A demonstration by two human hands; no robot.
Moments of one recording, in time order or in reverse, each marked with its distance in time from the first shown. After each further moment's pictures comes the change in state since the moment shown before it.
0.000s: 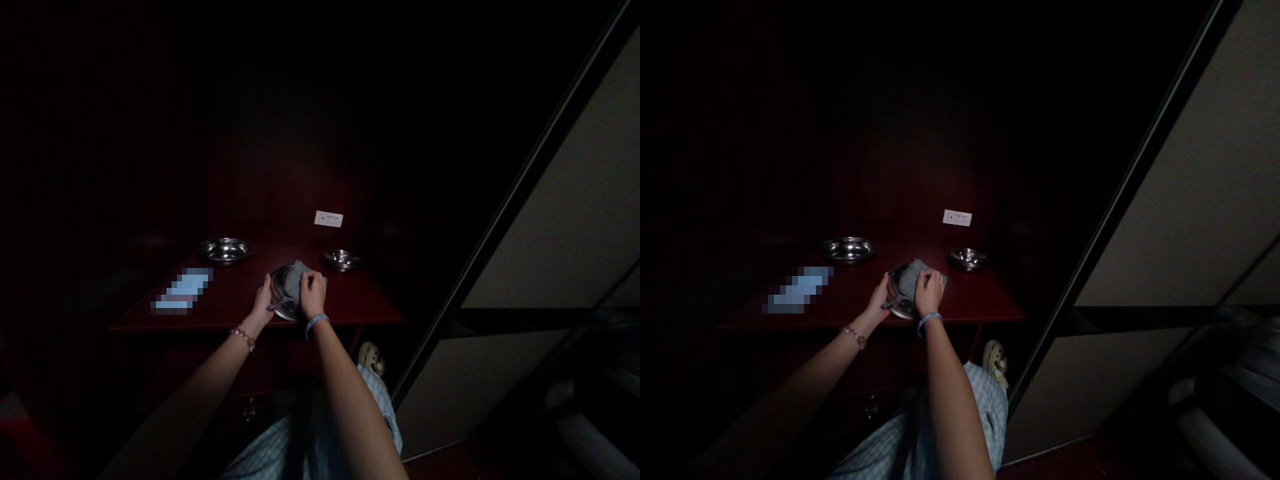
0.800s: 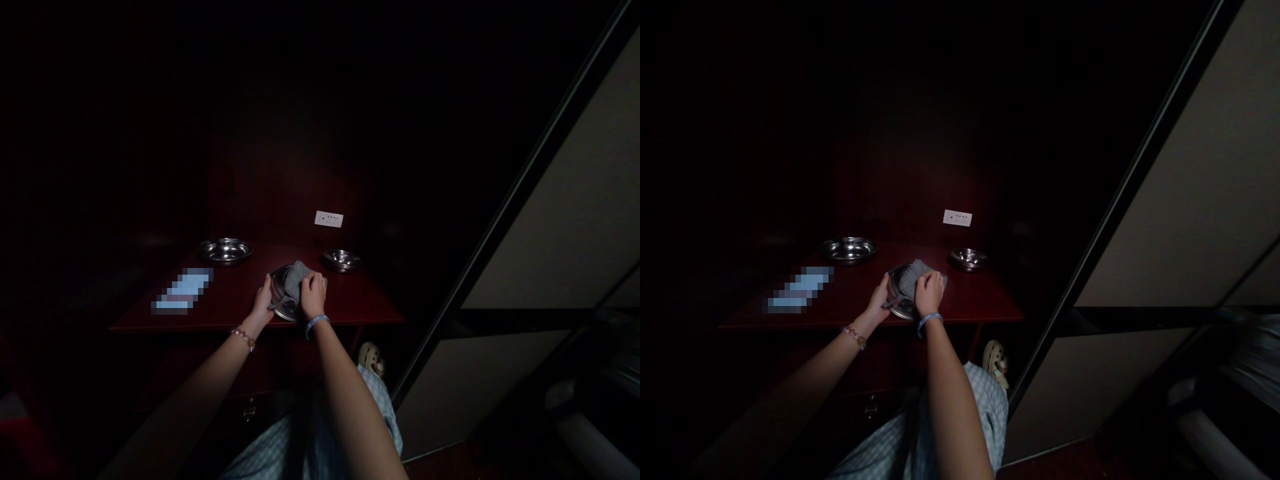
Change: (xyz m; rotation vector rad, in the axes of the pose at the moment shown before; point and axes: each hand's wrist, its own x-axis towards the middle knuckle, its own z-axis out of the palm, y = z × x) left_hand -0.006 0.002 0.002 0.010 0.033 0.001; right_hand -0.001 -0.005 -0.003 -0.020 0.000 0.040
